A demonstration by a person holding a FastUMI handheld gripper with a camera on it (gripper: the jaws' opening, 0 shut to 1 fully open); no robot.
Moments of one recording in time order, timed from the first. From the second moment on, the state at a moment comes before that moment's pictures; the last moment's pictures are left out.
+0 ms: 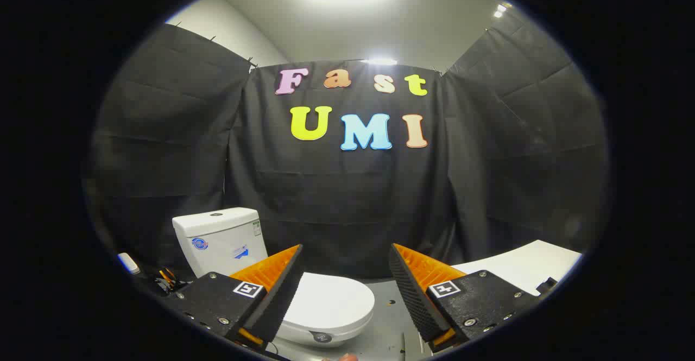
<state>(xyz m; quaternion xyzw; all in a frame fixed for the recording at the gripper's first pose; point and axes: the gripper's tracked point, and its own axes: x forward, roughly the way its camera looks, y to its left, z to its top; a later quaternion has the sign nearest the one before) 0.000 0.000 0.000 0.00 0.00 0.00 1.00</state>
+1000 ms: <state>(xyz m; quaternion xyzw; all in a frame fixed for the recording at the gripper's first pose) -0.001 0.010 0.004 0.00 -0.01 0.01 1.00</state>
